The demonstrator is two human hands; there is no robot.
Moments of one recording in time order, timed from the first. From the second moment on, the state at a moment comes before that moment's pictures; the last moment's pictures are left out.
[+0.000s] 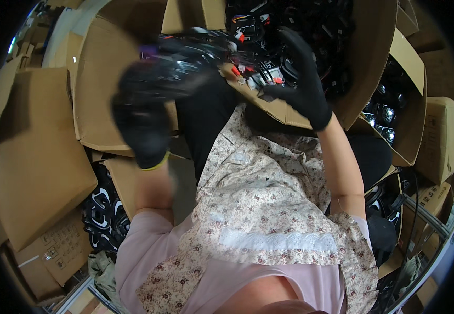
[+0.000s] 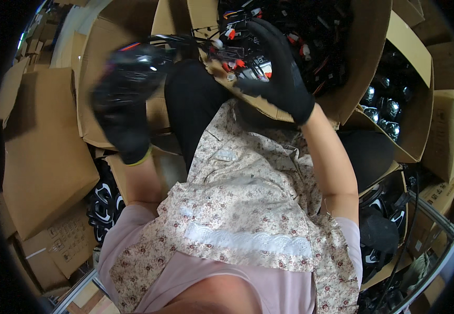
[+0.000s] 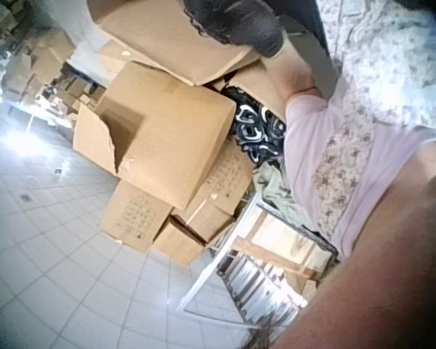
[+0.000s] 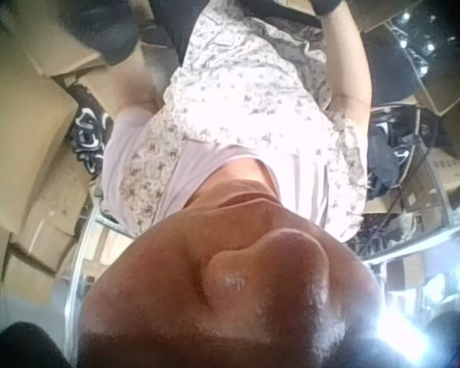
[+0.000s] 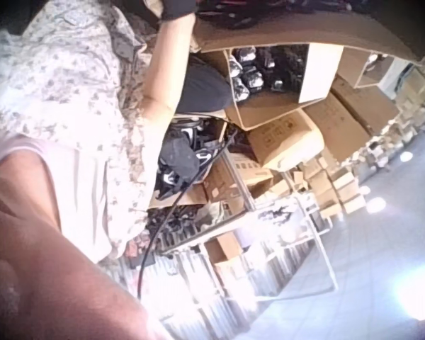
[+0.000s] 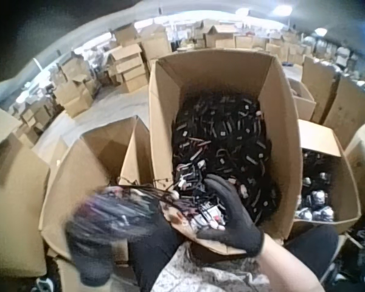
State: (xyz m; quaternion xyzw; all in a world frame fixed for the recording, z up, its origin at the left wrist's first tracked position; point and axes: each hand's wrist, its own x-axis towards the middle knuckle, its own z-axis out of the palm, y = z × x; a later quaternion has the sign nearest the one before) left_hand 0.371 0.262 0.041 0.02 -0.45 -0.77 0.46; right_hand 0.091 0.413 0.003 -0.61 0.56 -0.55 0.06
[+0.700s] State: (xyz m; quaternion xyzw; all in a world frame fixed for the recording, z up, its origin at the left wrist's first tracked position) left_hand 0.510 0.073 -0.057 0.49 -0.75 -0.37 0.23; right_hand 0.022 0.484 0.016 -0.44 0.64 -0.46 0.43
